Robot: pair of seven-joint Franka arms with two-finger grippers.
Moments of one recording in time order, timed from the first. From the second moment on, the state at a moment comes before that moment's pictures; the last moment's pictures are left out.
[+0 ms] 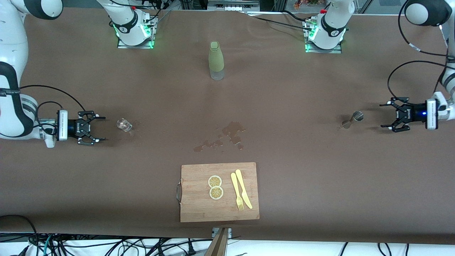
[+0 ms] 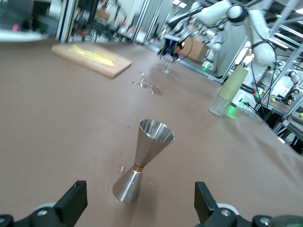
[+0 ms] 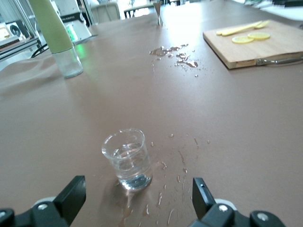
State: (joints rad) left arm 0.45 0.86 0.33 -1.64 -1.03 1.28 2.35; right arm -0.32 0.83 -0.09 -1.63 0.90 1.59 -2.41
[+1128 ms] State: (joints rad) left arm 0.43 1.02 0.22 -1.63 -1.10 1.21 2.70; right arm -0.30 0.92 -0.03 -1.65 0.93 1.52 -2.57
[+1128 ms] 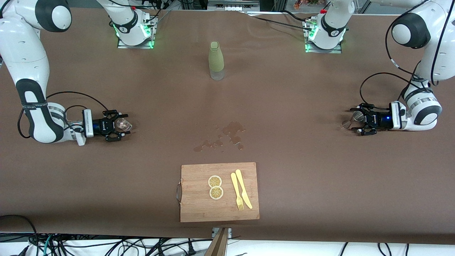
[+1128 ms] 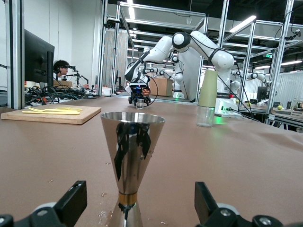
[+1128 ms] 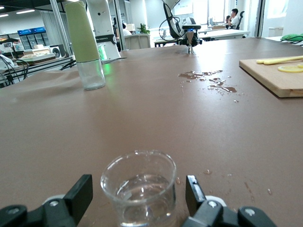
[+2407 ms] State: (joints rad) left arm 0.39 1.03 0.21 -1.60 -1.14 1.21 2.70; right arm -0.29 0.93 -0.02 -1.65 0.95 1.49 -2.59
